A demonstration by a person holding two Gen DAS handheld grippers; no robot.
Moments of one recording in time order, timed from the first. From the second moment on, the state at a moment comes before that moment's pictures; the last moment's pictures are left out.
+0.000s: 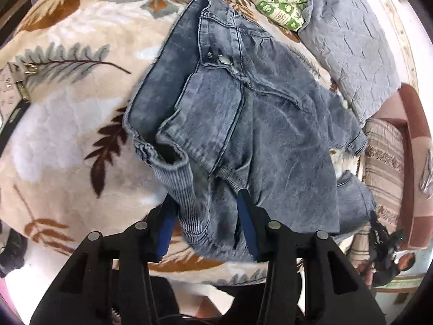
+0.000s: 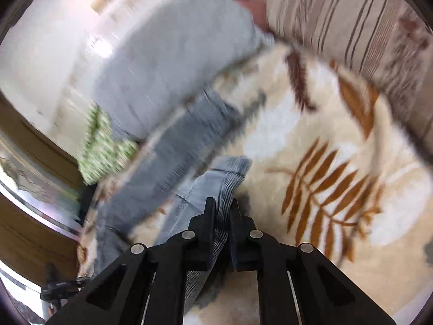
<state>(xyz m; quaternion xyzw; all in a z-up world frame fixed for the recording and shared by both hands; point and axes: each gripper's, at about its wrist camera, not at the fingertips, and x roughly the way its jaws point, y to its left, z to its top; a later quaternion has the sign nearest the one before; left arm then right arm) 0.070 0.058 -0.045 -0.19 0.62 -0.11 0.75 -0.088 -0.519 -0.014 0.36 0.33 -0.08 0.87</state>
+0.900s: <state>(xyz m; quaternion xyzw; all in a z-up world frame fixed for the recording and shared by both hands) 0.153 0.043 -0.073 -0.06 0.68 -0.15 0.72 0.041 -0.511 -0.087 0.24 0.49 0.04 0.84</state>
